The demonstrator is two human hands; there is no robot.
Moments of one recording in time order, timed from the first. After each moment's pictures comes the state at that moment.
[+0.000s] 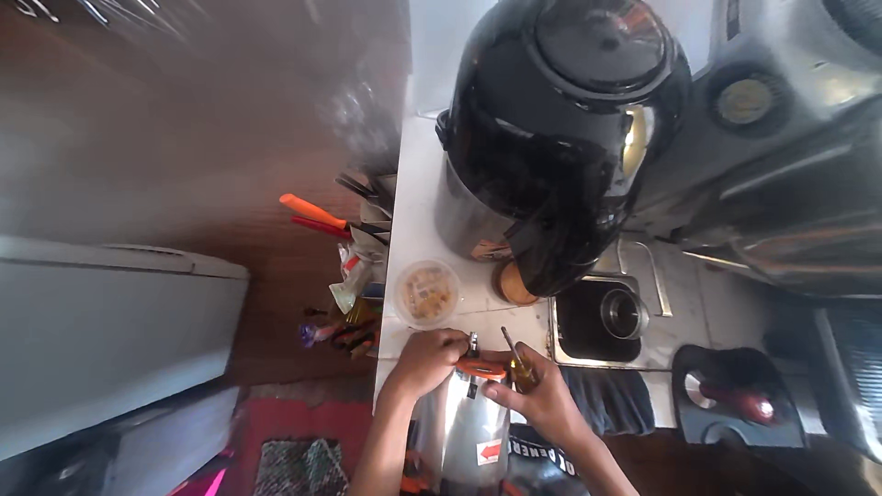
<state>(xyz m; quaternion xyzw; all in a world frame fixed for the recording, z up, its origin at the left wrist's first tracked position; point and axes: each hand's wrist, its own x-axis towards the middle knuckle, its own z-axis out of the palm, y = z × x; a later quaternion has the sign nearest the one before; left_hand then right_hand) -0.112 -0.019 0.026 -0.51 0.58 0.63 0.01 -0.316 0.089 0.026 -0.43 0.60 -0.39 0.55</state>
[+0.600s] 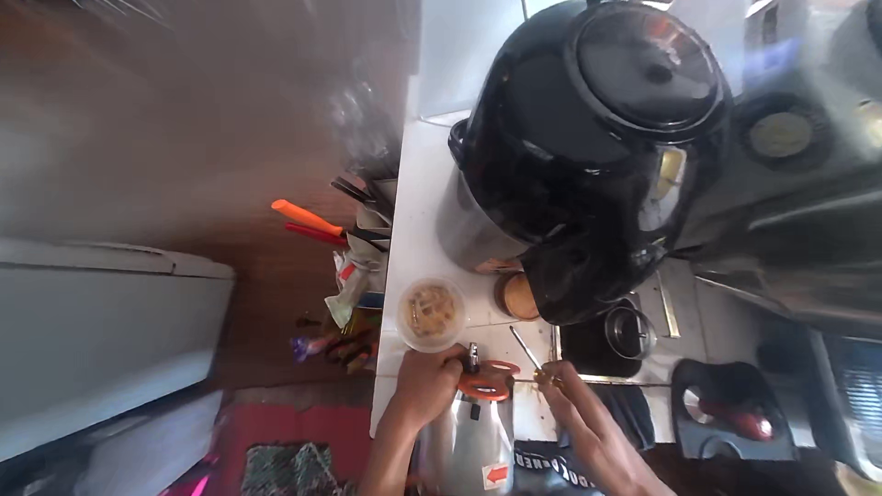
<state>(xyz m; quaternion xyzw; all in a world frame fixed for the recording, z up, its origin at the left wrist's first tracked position) -0.109 -0.017 0.029 -0.53 0.63 0.57 0.00 -0.351 0.095 0.065 -0.49 0.67 -0.27 0.49</state>
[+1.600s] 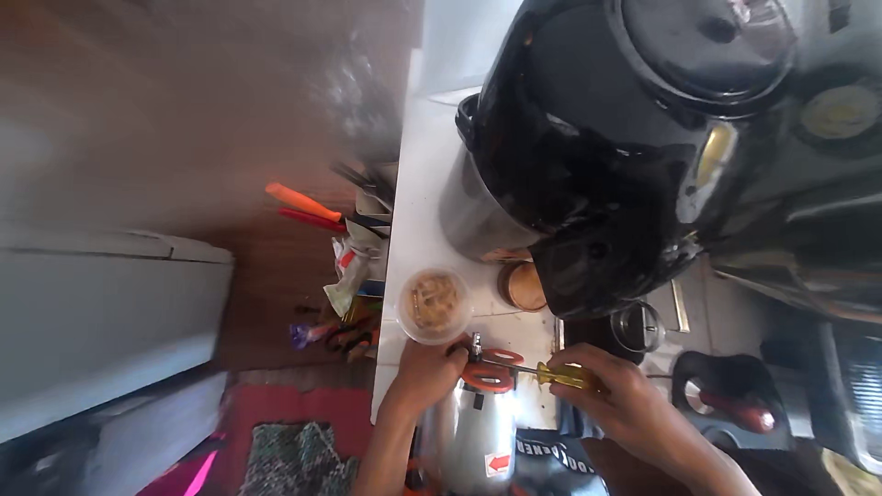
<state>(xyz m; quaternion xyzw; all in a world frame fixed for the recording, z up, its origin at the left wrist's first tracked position) -0.111 -0.020 0.028 -0.54 0.61 0.58 -0.03 -0.394 0.066 0.084 -0.63 0.63 -0.16 0.42</state>
